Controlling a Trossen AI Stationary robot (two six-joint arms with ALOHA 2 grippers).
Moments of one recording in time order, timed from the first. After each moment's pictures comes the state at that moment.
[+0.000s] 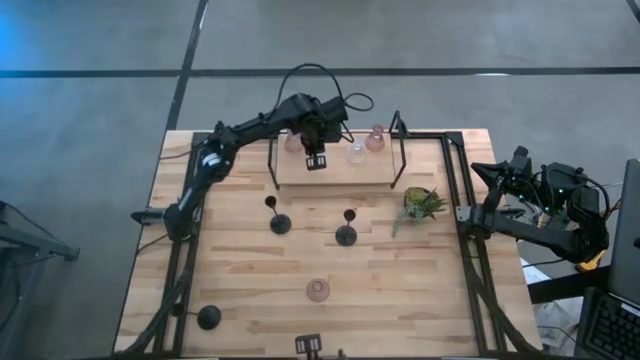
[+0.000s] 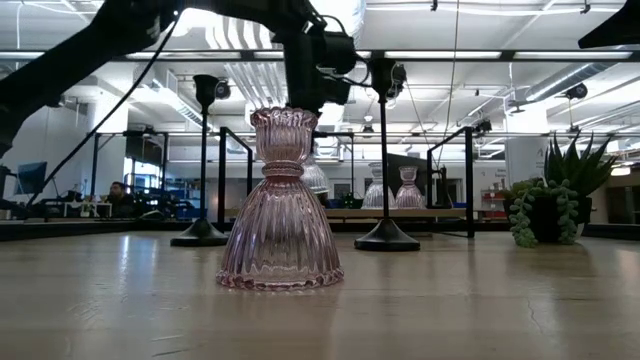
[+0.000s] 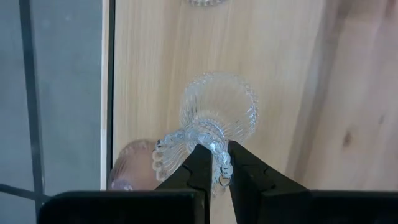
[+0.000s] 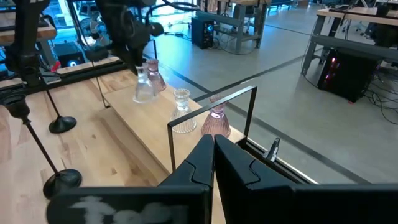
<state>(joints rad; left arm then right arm) 0.45 2.23 2.36 -1.42 -0.13 0.35 -0.33 0.05 0.83 -1.04 0.32 0.10</state>
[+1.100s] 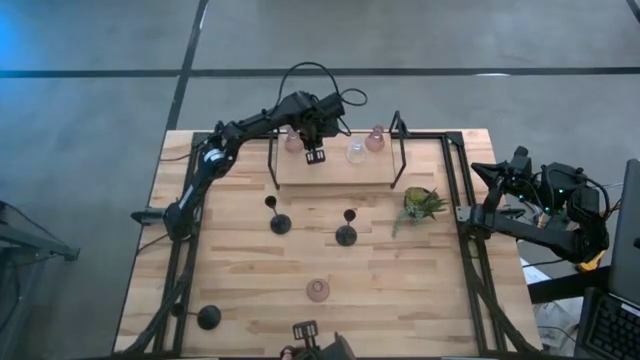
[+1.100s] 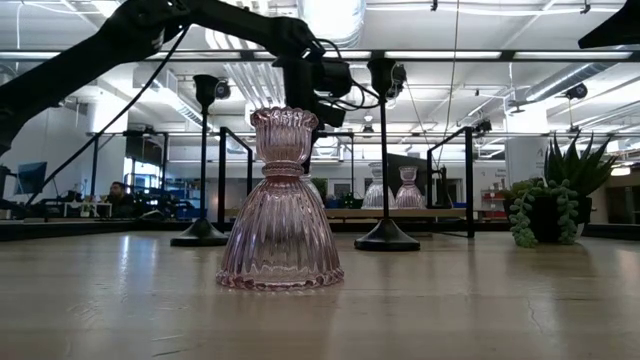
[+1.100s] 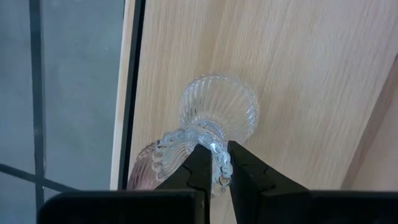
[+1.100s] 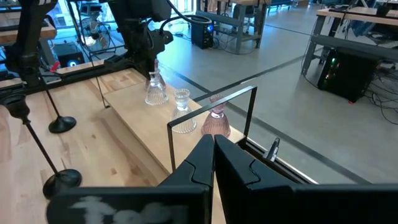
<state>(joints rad) 0.52 2.27 2.29 -1.34 -0.15 0.35 -0.33 0.05 0.83 -1.04 0.32 0.10</state>
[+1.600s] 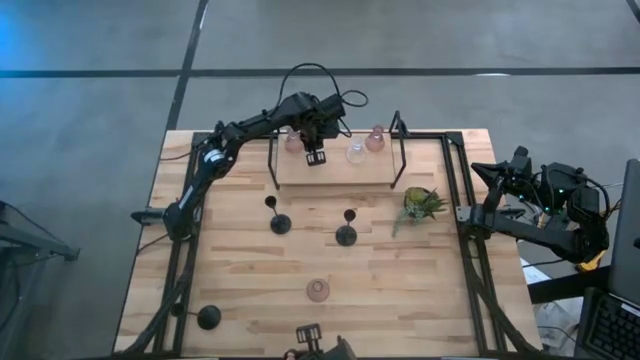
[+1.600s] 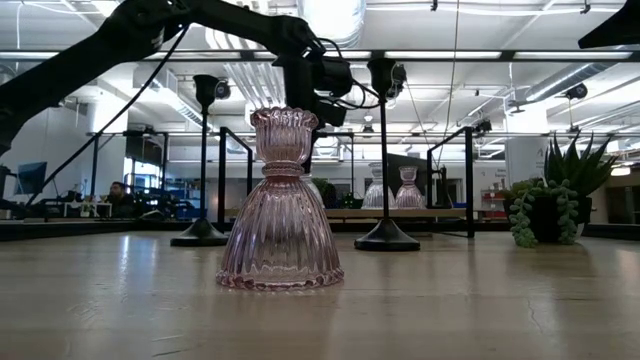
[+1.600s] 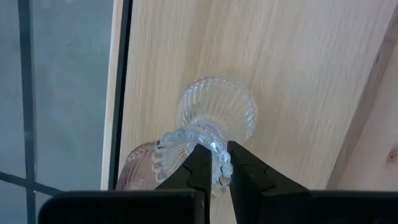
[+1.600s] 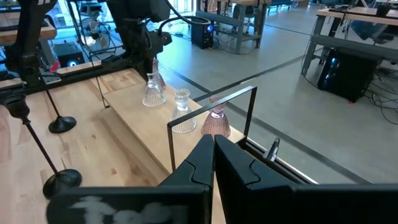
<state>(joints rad) 0.50 2.27 2.29 -1.34 -0.12 0.34 -0.33 0.05 0.83 -1.04 0.32 0.10</state>
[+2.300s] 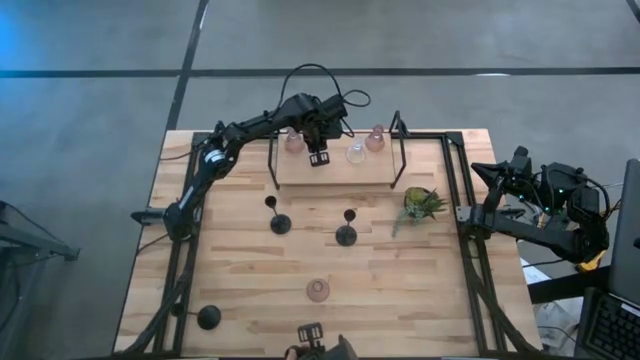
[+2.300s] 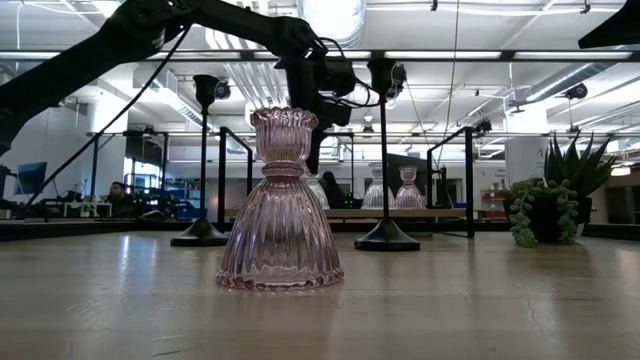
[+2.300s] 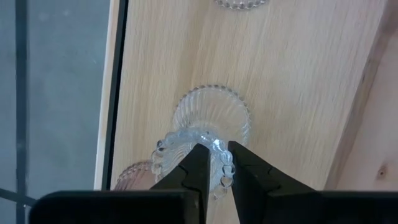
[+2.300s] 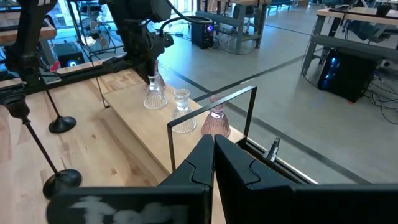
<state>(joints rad) 0.50 2.27 2.29 -1.29 -0.09 0.33 -0.33 0.05 0.83 -1.04 0.32 0.10</state>
